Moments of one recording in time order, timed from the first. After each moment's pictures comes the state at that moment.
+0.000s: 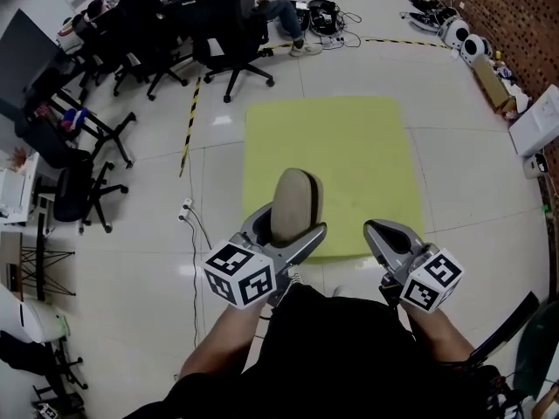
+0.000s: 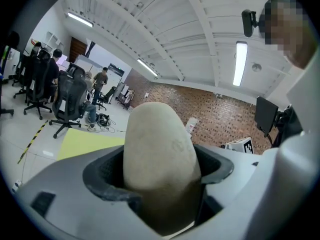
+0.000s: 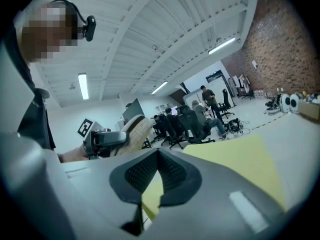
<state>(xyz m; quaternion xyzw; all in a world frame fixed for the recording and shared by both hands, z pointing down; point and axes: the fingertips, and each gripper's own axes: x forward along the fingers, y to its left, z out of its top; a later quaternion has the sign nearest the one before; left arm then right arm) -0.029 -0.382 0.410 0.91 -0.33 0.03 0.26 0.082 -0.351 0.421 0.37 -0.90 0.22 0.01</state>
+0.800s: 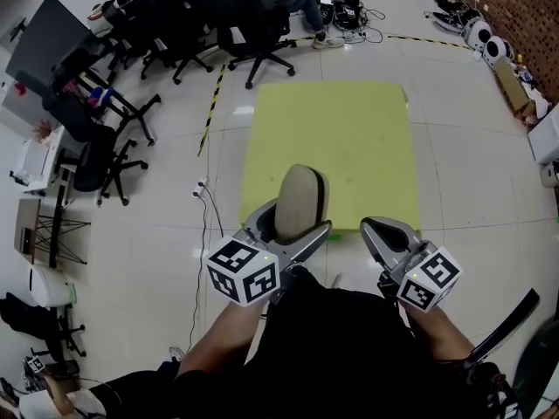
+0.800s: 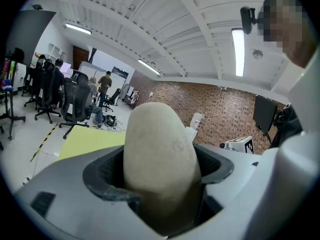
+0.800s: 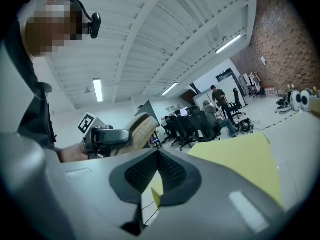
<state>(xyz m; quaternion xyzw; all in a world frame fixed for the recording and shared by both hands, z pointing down) 0.030 -0.299 0.401 0.89 -0.38 0.06 0.24 0.126 -0.279 0.417 0.31 -0.93 0.21 -0.01</state>
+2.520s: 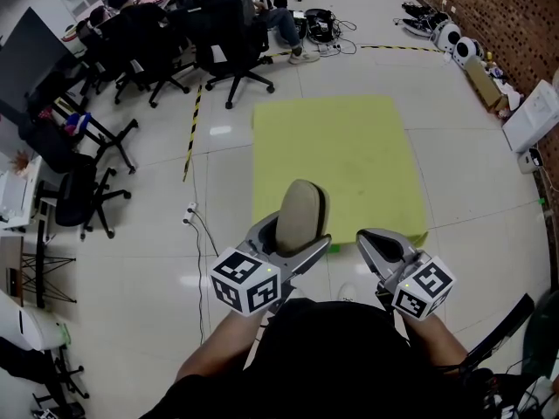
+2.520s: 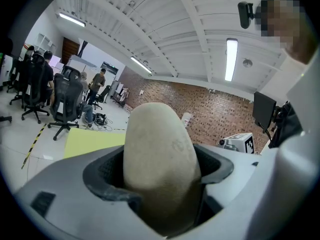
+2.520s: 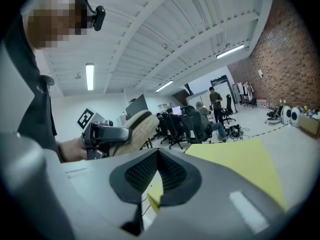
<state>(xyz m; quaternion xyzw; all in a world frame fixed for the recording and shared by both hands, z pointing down) -0.054 -0.314 0.401 0.92 -0.31 0.05 0.24 0.033 -0.284 0.411 0.37 -0.91 0.18 0.03</state>
